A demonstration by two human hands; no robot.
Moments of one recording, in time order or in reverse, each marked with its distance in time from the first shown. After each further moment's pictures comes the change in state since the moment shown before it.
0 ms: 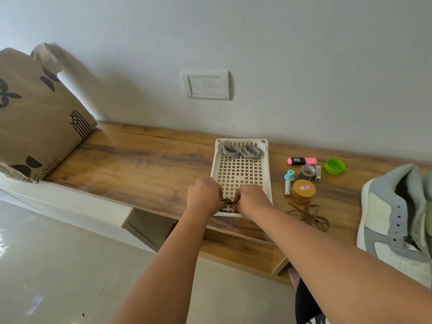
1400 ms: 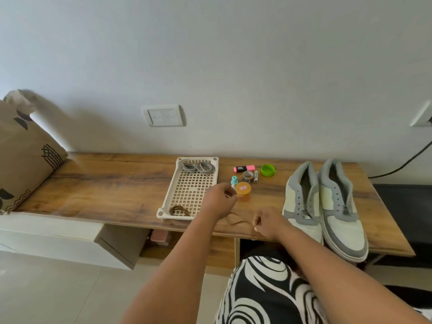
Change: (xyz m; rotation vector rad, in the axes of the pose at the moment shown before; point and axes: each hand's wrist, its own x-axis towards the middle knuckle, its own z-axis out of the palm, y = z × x) left_hand -0.070 0.154 -0.044 -0.665 -0.003 0.112; right_hand -0.130 0.143 -0.088 -0.020 -0.005 0.028
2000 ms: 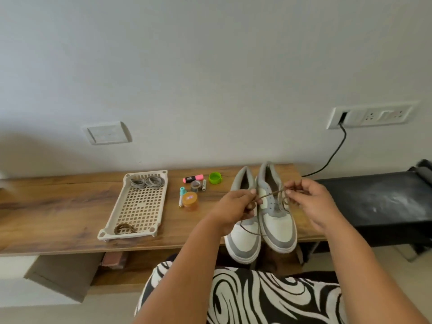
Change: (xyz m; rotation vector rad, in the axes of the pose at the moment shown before) left_hand -0.043 0.156 0.089 -0.813 -0.558 -0.014; right_hand -0.129 0.130 -0.144 0.958 0.575 0.064
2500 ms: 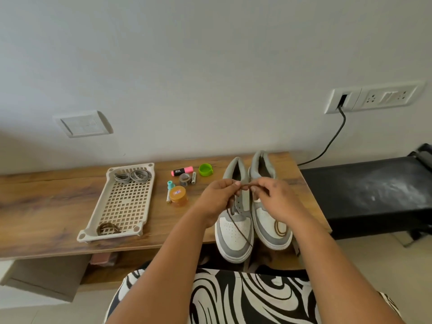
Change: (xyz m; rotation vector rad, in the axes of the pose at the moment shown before) left_hand 0.033 -0.011 -0.017 0.026 0.079 0.032; right_hand 0.017 0.010 0.042 -0.651 -0.179 -0.245
